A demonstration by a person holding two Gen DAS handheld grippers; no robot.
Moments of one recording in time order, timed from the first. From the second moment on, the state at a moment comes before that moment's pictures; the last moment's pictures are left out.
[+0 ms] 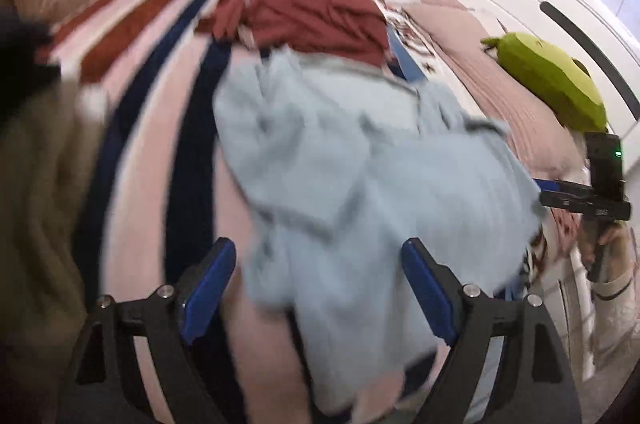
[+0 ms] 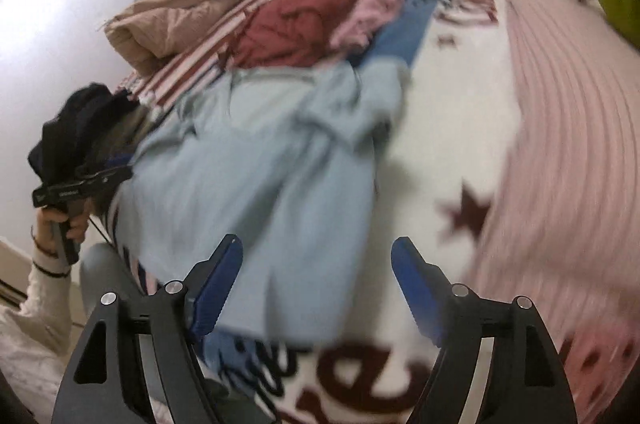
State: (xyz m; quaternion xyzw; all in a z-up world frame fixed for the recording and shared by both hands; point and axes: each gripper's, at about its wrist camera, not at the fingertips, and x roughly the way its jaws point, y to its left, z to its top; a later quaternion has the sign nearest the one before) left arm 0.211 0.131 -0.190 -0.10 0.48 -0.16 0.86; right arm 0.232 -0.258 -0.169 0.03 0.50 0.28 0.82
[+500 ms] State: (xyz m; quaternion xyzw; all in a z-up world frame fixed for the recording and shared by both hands) left arm 0.176 0.099 -0.165 -0.04 0.46 -0.15 0.88; right arm 0.200 -0.247 -0.163 0.01 0.45 0.27 0.85
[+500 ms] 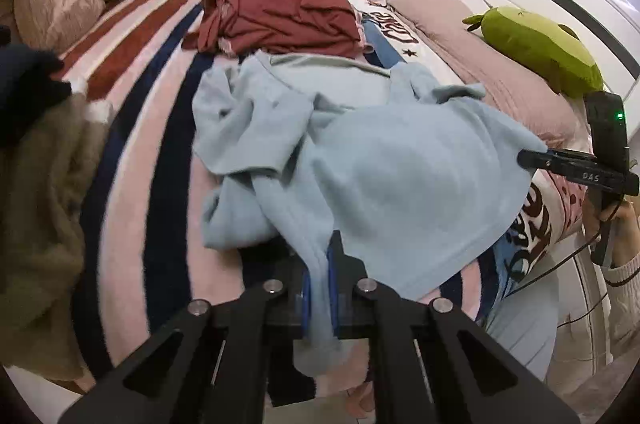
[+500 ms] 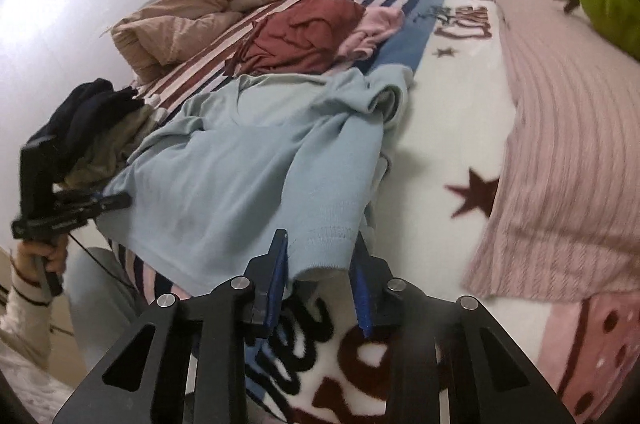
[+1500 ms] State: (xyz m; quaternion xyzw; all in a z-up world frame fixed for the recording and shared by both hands) left arm 0.251 0.115 -0.094 -0.01 0.35 -0.09 0.93; right arm 0.244 -0.234 -0.111 0.00 0.37 0.25 0.90
